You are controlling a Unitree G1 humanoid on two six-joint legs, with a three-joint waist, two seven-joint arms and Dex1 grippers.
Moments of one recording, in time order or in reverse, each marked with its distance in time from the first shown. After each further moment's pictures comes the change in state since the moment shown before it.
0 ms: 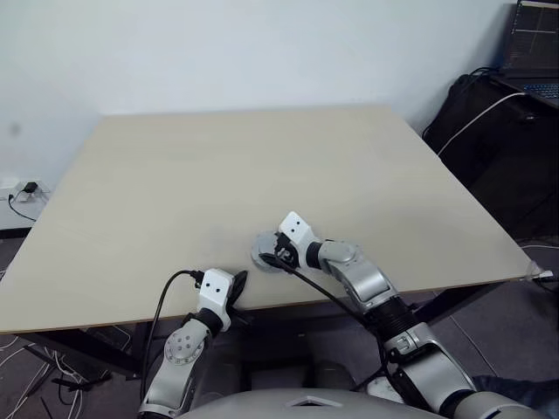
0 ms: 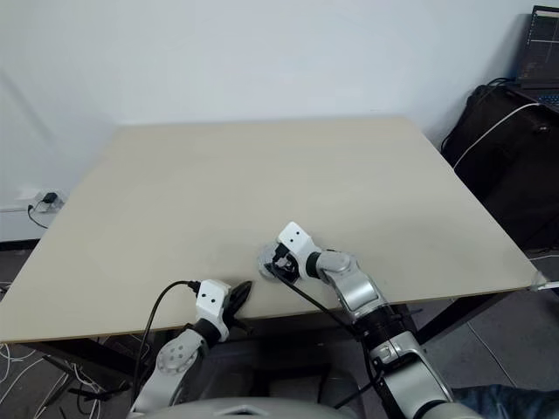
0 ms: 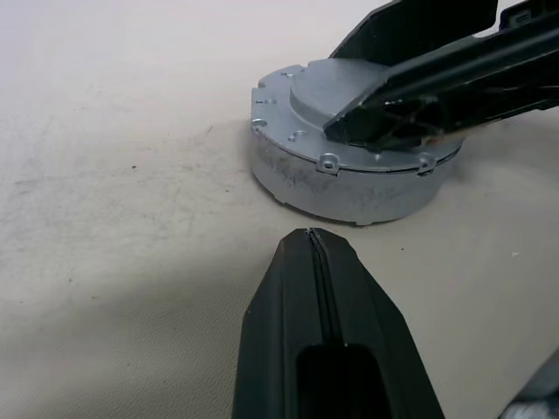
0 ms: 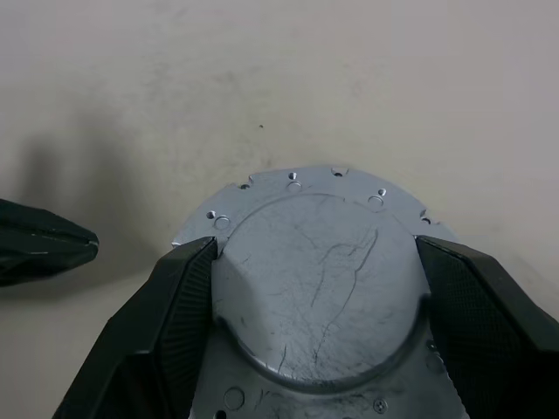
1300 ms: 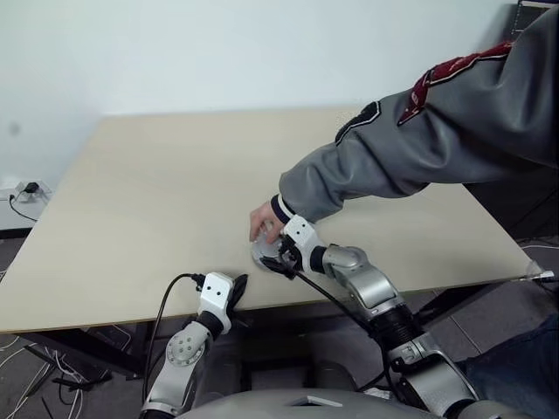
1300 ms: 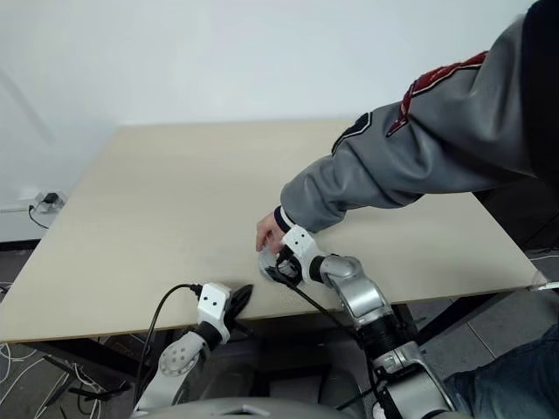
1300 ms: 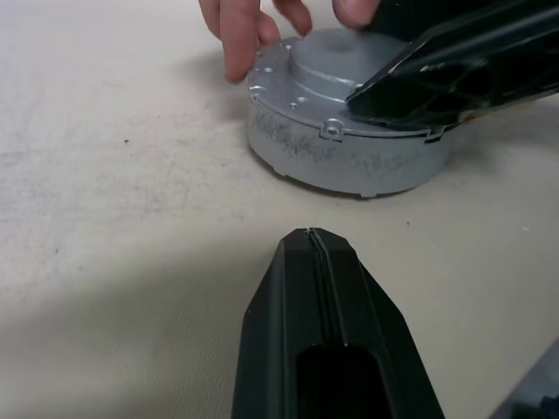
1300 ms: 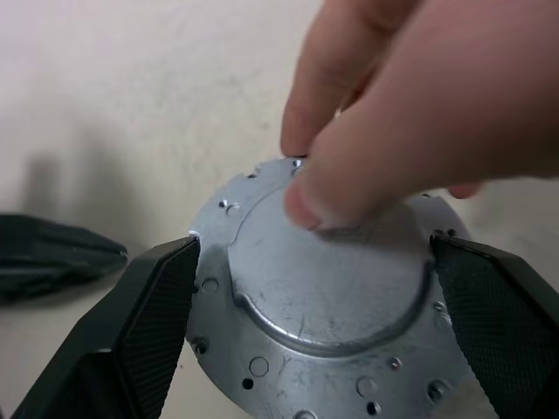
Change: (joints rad) left arm -0.034 -0.007 0.003 0.130 -0.005 -0.099 -0.017; right arm 0.081 -0.004 -0.068 -0.119 0.049 0.065 -0.009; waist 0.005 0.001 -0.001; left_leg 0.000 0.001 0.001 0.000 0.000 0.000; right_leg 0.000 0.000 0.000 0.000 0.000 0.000
